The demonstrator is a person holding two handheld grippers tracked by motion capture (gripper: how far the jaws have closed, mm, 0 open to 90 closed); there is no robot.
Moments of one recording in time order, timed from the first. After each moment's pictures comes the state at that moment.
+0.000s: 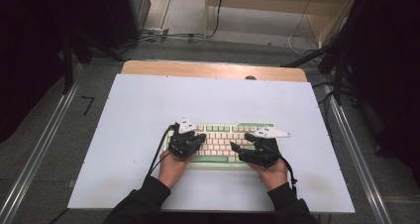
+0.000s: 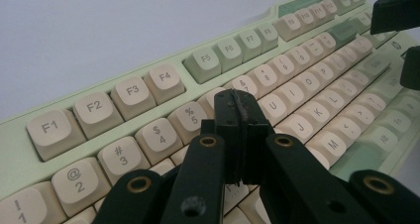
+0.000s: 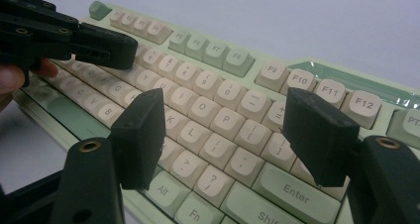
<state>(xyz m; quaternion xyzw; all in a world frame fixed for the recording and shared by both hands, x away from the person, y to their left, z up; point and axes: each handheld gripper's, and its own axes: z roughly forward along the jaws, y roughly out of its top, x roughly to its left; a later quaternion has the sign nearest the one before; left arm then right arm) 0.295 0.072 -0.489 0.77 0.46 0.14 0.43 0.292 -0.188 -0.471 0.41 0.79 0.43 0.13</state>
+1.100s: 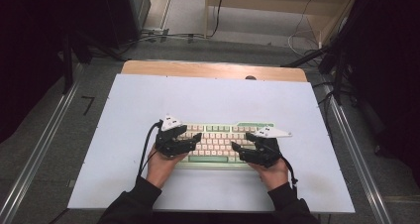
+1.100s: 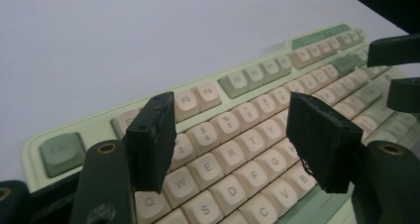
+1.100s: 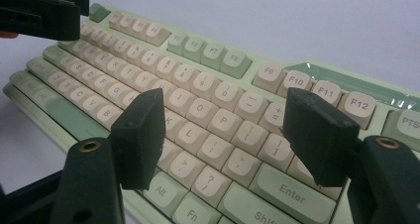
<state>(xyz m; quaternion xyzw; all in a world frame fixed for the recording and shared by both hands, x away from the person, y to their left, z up) 0.285 0.107 -0.468 0.73 0.49 0.16 0.45 0.293 -0.190 -0.470 0.41 0.79 0.43 0.13</state>
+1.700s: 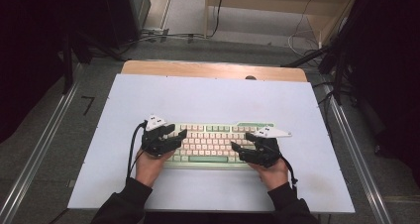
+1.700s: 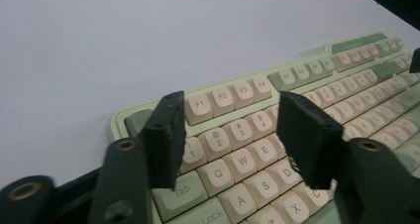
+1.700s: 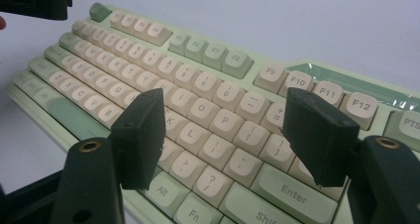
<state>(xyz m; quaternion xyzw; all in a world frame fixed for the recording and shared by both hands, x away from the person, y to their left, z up) 0.281 0.136 -0.470 0.71 0.51 0.18 0.45 0.292 -0.189 -0.470 0.41 0.79 0.43 0.13</state>
